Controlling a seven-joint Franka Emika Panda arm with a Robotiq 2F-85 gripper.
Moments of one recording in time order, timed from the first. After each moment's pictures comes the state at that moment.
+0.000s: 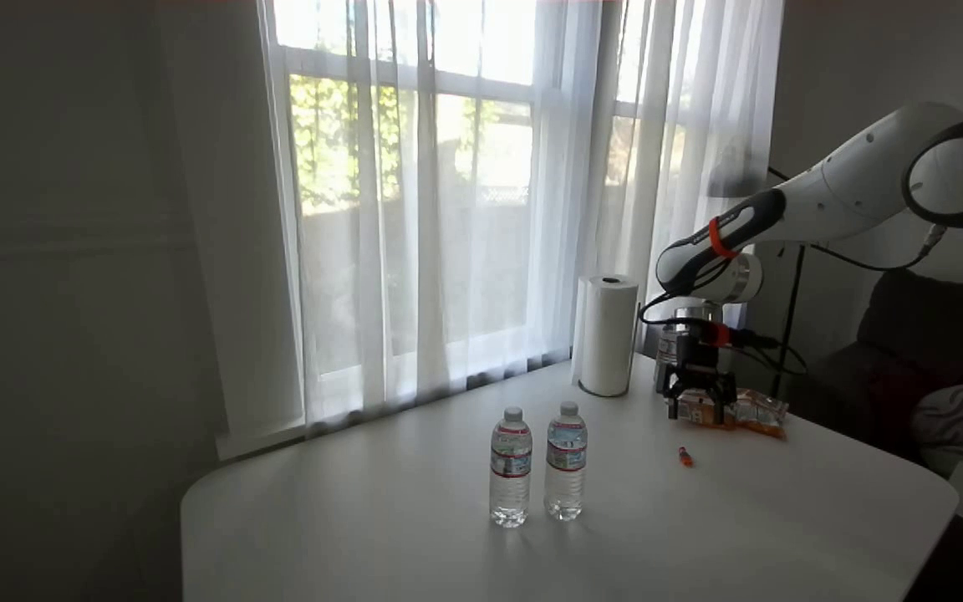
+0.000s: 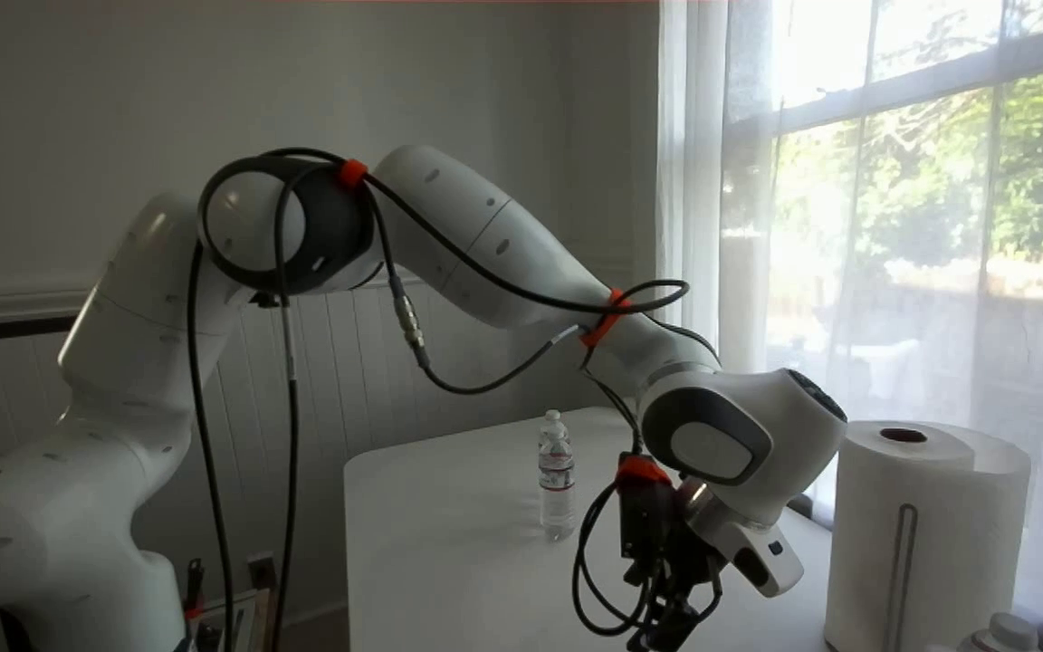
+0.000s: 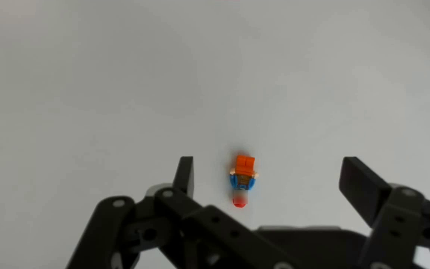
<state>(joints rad) -0.23 0.57 -0.16 -1.70 0.30 1.79 0.03</state>
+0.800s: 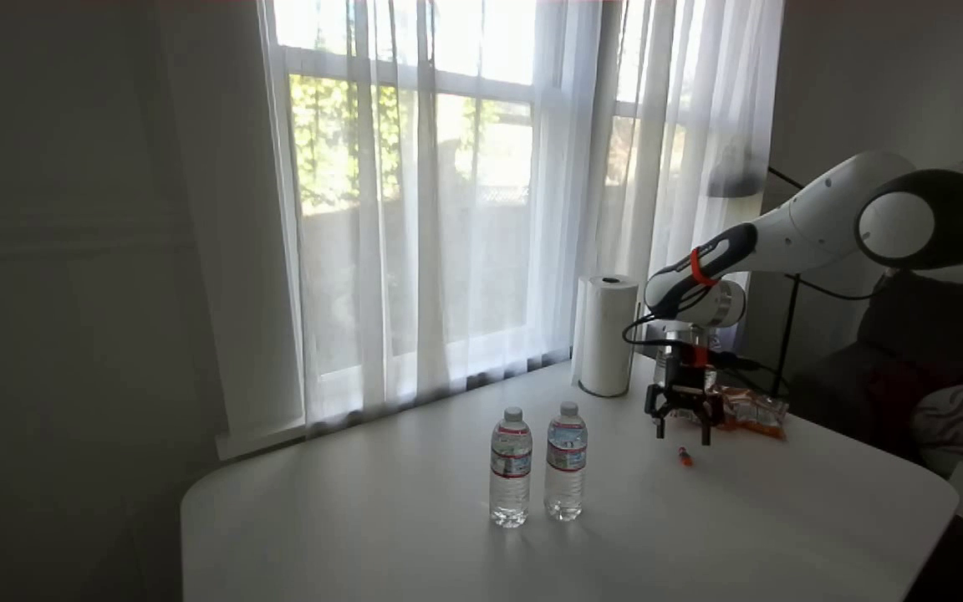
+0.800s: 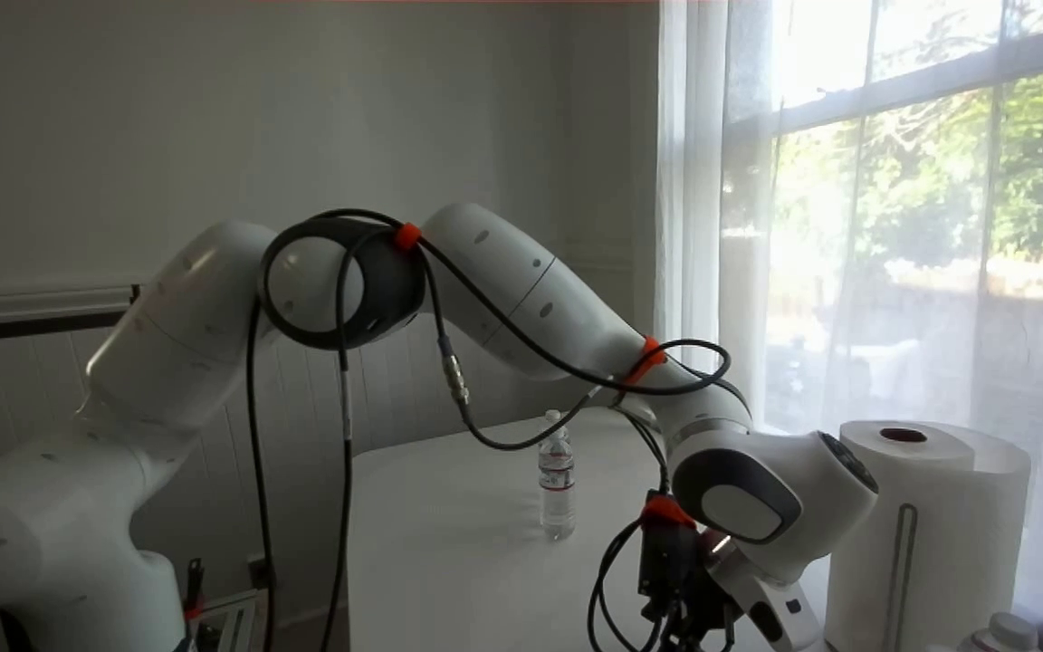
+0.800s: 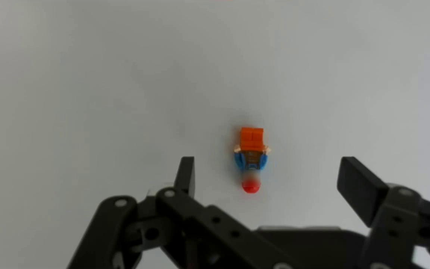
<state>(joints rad) -0.25 0.75 -0.14 -1.55 0.35 1.78 0.13</state>
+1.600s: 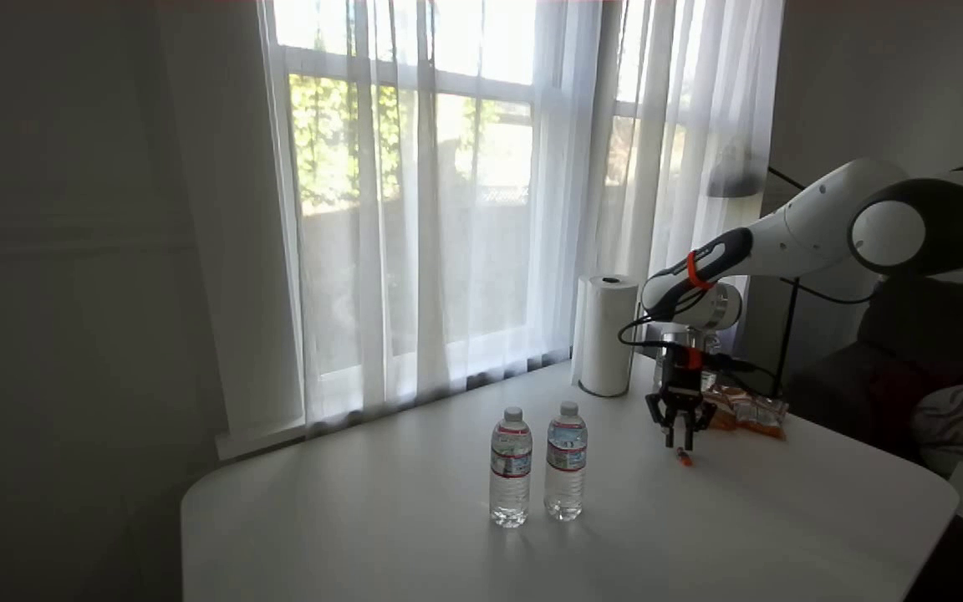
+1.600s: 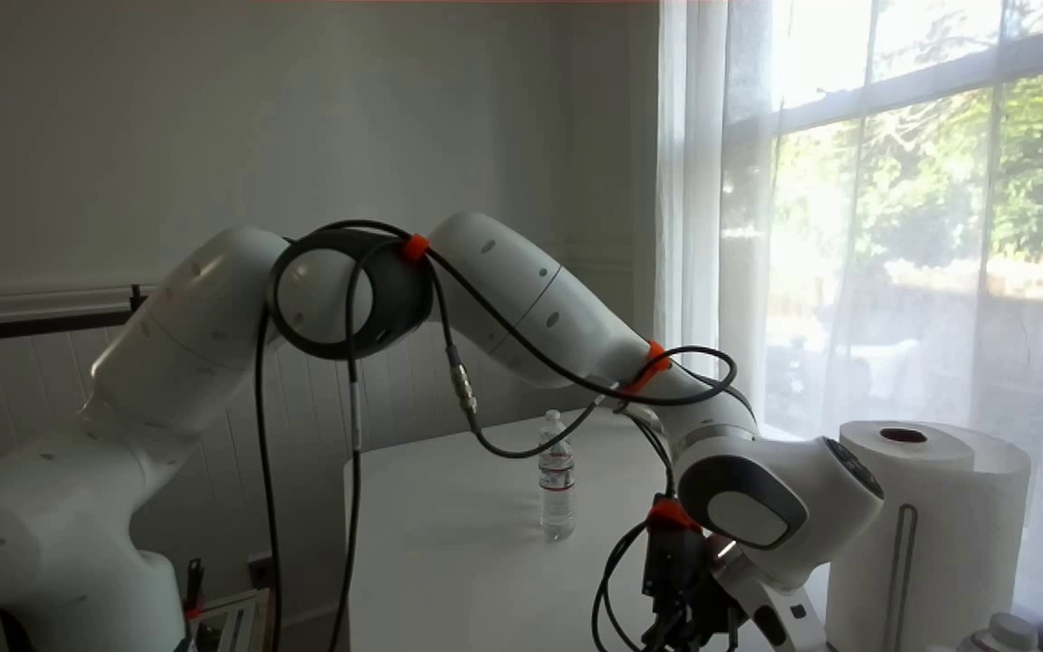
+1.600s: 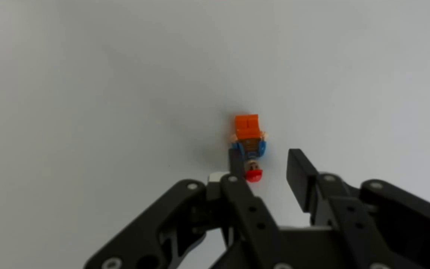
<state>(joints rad) -0.26 0.78 -0.14 -1.51 0.36 1.78 0.17</state>
